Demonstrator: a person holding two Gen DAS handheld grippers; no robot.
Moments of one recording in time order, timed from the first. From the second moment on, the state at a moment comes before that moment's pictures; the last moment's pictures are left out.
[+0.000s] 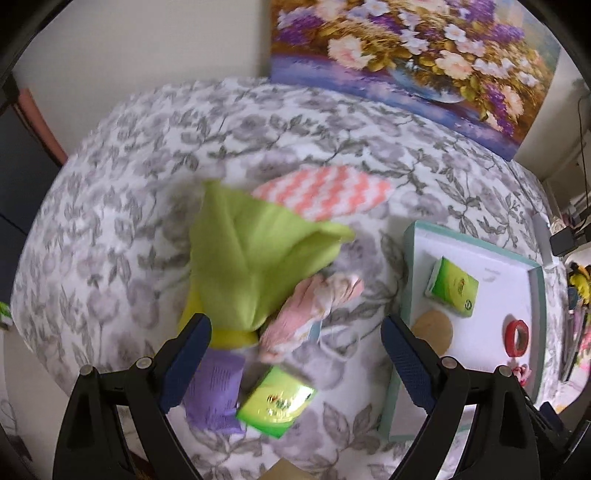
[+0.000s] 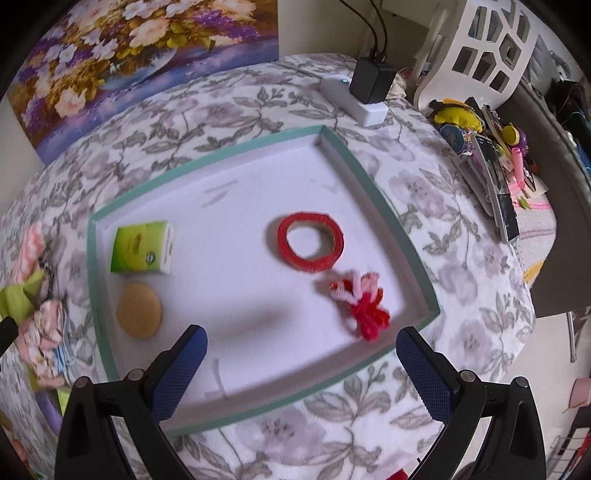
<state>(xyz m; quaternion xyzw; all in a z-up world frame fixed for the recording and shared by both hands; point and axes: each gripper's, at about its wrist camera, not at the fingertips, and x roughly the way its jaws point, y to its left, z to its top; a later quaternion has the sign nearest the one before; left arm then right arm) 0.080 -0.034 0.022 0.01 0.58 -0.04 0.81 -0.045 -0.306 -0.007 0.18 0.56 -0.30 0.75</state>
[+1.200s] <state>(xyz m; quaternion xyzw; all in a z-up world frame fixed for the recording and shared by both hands) 0.069 0.102 -0.018 -0.09 0.62 0.06 0.77 0.010 -0.118 -0.029 0.12 0.61 -0.09 0.78</state>
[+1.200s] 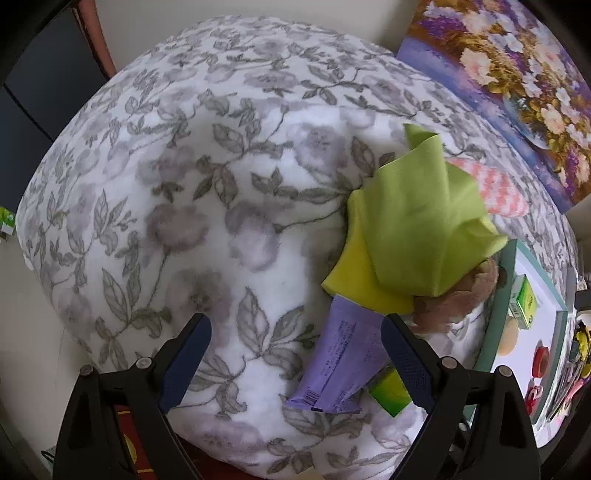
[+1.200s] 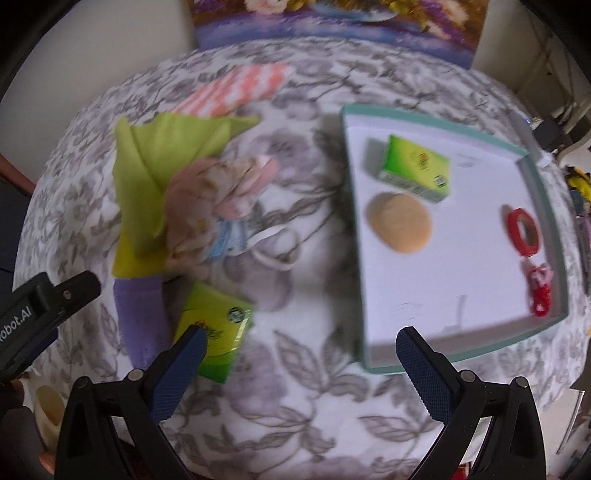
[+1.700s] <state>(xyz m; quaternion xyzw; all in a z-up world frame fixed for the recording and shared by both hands) 0.073 0.124 -0.033 -0.12 0.64 0.09 0.75 0.032 -0.073 -0.060 0.11 0.63 -0.06 0.76</state>
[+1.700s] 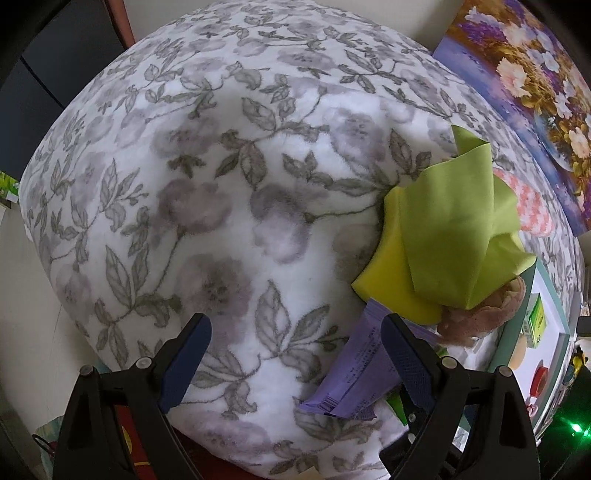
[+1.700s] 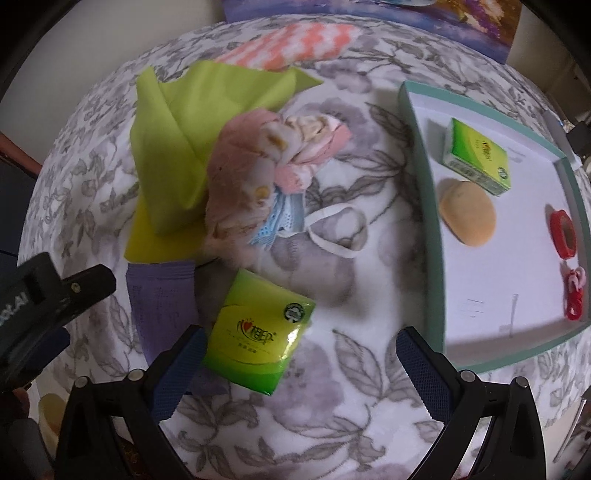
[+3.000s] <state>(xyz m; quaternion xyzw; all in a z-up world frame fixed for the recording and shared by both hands) 0.077 0.016 -0.077 -0.04 0.69 0.02 0.72 0.007 -0.102 -0.084 0.07 0.64 -0.04 0.76</state>
